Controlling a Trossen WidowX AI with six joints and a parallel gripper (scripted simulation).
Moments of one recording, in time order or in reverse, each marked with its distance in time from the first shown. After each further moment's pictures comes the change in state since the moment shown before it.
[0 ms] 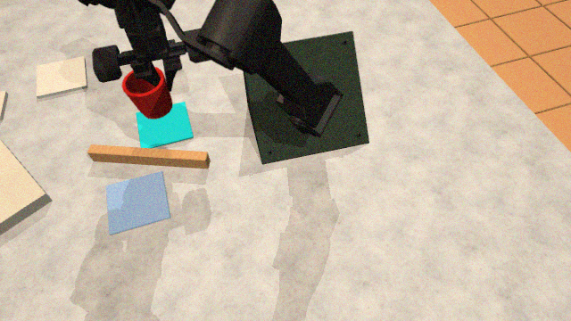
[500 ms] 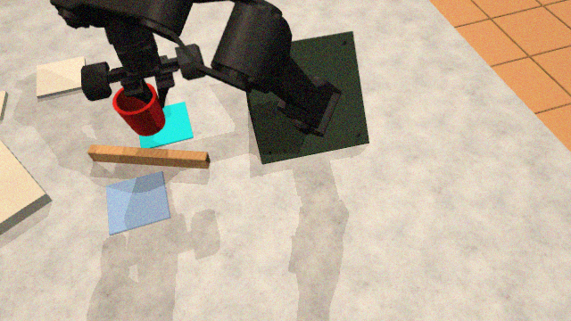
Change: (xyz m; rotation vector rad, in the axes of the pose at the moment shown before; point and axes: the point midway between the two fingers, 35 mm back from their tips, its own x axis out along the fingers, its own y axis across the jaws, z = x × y) arm 0.000 0.018 -0.038 -0.004 0.001 0.001
